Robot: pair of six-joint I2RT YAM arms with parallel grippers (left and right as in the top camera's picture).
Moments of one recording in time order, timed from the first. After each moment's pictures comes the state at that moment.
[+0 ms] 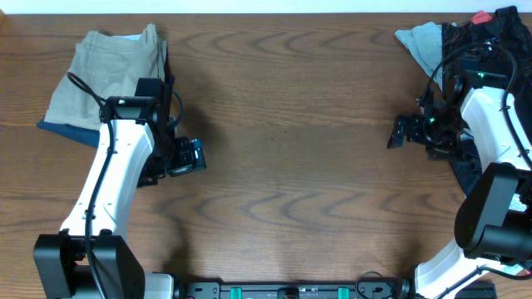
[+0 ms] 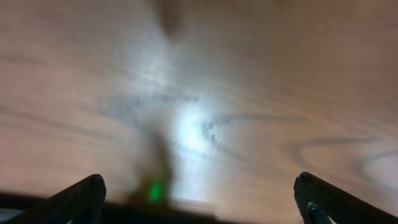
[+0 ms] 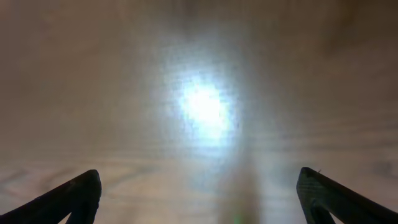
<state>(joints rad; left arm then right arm) -0.04 1.57 1.24 -1.32 0.07 -0.30 -0.17 1.85 1.41 -1.23 -0.18 0.06</state>
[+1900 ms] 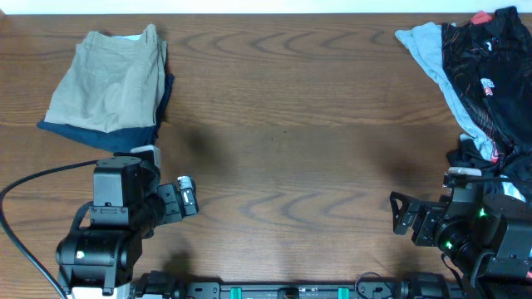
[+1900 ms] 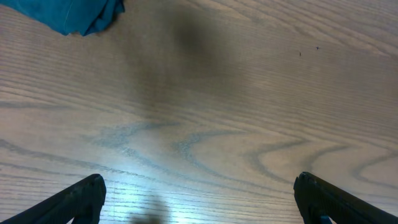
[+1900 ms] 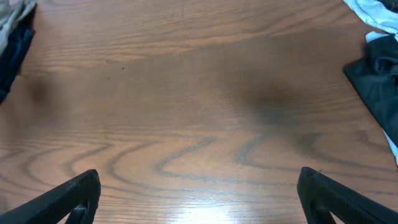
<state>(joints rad) -0.06 0.78 0.94 -1.15 0.10 -0.27 -0.07 0.55 0.91 -1.16 -0.23 0.16</state>
